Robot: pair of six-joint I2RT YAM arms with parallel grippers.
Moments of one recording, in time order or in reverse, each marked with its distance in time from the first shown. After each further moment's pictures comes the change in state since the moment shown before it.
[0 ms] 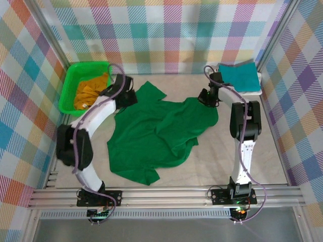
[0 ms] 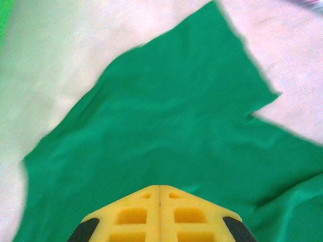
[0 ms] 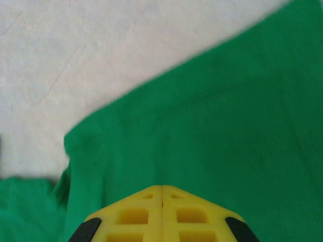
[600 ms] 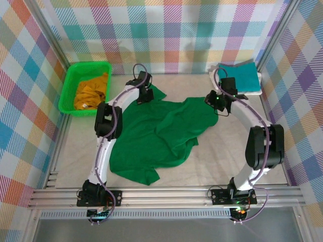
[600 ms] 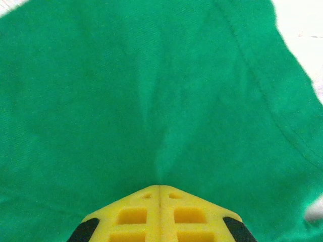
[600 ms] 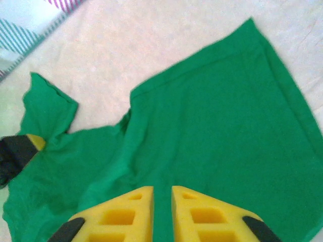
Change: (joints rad) left arm -0.002 0.707 0.645 -0.128 0.112 0.008; right arm -0.008 -0.495 -0.421 0.186 0.028 -0.005
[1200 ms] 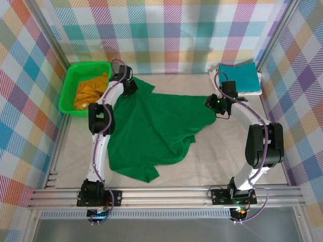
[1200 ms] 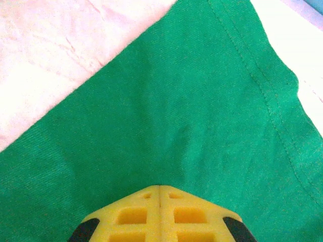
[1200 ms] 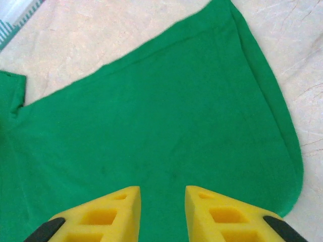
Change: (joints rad) left arm 0.182 0.145 0.241 -0.005 0.048 -0.074; right arm -0.020 0.051 -0.038 0.018 -0.023 -0.008
